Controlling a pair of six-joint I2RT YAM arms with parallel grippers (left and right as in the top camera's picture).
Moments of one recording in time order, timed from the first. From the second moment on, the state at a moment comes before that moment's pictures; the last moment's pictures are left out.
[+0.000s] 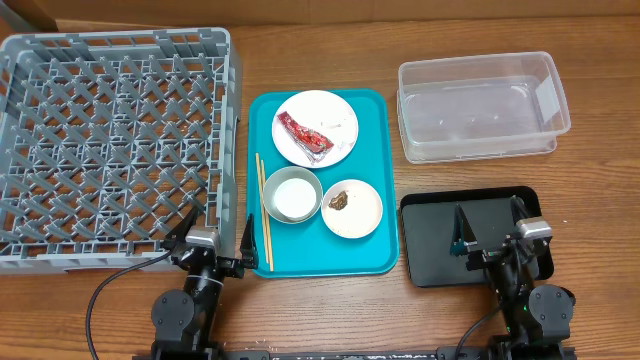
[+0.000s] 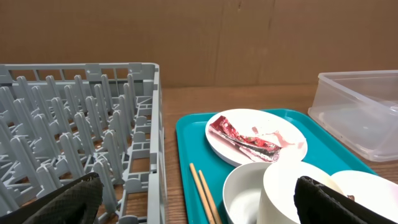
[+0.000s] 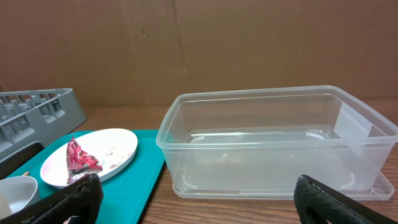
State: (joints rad) left arm -0.07 0.01 0.01 -0.07 0.10 -0.05; right arm 0.06 0.01 0.02 -0.03 -0.12 0.11
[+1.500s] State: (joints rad) left arm -0.07 0.71 0.82 -0.94 0.05 -0.21; right arm 0.06 0.71 0.75 -0.72 -0.15 0.29
